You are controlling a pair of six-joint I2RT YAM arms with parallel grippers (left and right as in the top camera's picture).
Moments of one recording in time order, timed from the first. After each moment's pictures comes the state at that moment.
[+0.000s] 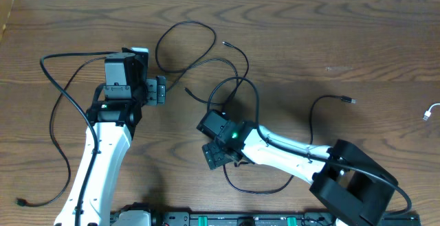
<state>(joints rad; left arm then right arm) -0.01 1.29 0.92 -0.50 -0.09 0.09 0.99 1.85 1.09 -0.57 -0.08 0.62</state>
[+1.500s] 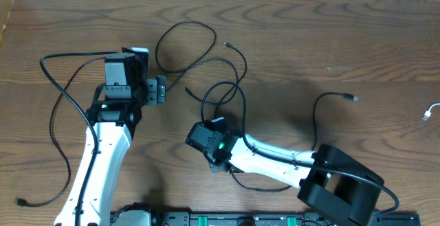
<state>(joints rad) -0.01 1.29 0.92 -0.50 -0.09 0.09 1.08 1.90 1.15 -0.66 0.11 0.73</state>
